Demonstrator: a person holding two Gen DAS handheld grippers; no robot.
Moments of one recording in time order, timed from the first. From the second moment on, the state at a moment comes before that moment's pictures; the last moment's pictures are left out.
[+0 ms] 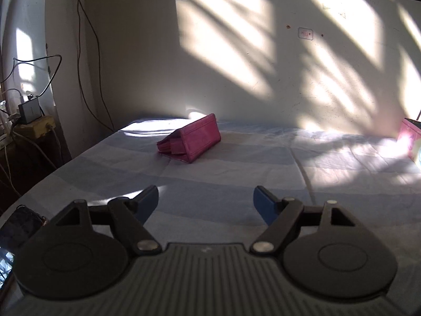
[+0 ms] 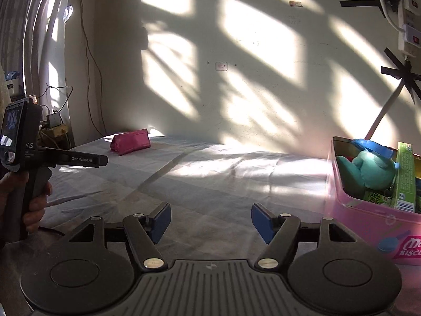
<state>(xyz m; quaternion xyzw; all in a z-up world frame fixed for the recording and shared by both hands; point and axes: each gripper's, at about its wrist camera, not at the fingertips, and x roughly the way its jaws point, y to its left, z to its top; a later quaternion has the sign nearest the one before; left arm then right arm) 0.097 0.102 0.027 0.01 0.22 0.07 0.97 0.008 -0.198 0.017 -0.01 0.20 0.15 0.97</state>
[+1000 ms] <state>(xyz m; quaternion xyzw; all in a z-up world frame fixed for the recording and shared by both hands) 0.107 0.165 0.011 -0.15 0.28 0.08 0.95 0.315 0.065 -0.004 -0.10 0.26 0.36 0.89</state>
